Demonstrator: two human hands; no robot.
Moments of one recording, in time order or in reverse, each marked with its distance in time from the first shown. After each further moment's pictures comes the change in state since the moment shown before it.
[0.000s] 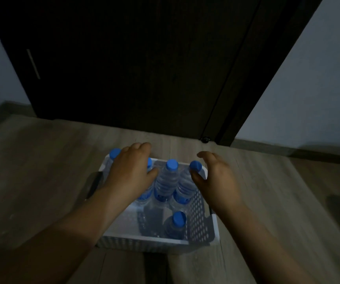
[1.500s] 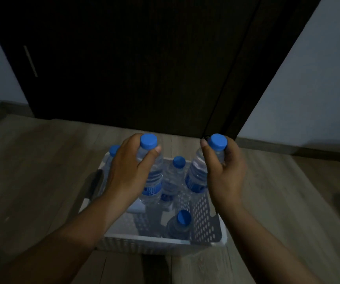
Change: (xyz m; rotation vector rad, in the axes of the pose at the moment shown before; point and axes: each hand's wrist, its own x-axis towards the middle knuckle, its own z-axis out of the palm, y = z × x) left_hand -0.010 -0.006 0.011 -0.627 0.231 -0.048; right_hand -0.001 -0.026 -0.002 0.760 0.443 0.039
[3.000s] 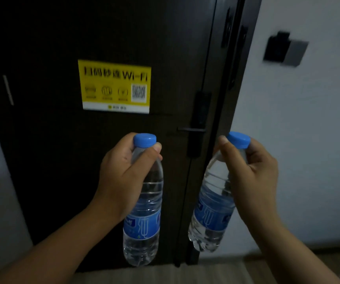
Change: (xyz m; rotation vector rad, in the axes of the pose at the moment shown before) left_hand 0.234 0.685 -0.241 -0.362 -0.058 0.372; right_hand 0.383 -0.621 -0.230 0.177 0.160 -0.187
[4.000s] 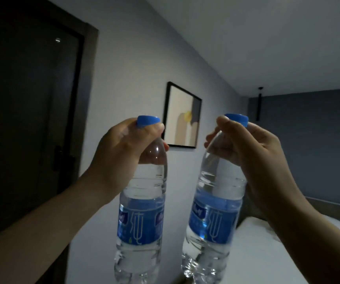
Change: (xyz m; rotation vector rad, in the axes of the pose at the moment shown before) left_hand 0.110 0.480 0.158 -0.732 -0.578 0.179; right_hand 0.129 -0.477 -0.267 -0.282 0.261 -0.164
